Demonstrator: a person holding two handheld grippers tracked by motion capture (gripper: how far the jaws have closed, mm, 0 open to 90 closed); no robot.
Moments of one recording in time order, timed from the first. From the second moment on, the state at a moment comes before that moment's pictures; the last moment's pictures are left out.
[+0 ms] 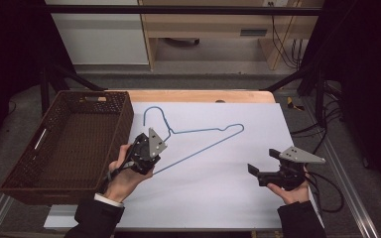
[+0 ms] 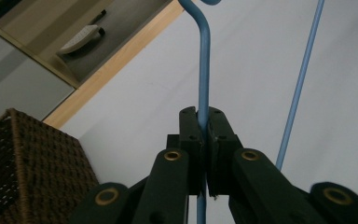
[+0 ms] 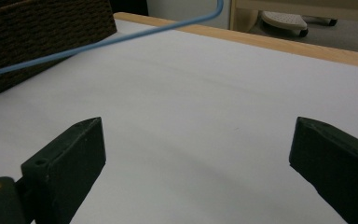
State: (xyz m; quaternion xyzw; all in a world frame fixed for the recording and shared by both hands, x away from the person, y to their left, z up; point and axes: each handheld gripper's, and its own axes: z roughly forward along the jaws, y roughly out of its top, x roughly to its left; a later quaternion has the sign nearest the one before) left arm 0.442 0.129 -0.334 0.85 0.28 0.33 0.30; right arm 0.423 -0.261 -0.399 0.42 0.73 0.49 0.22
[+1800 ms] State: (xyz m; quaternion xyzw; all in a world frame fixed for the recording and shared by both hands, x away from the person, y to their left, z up) left arm 0.463 0.294 -0.245 0.78 0.40 0.39 0.28; right arm 0.424 -0.256 -0.403 0.41 0.74 0.49 0.22
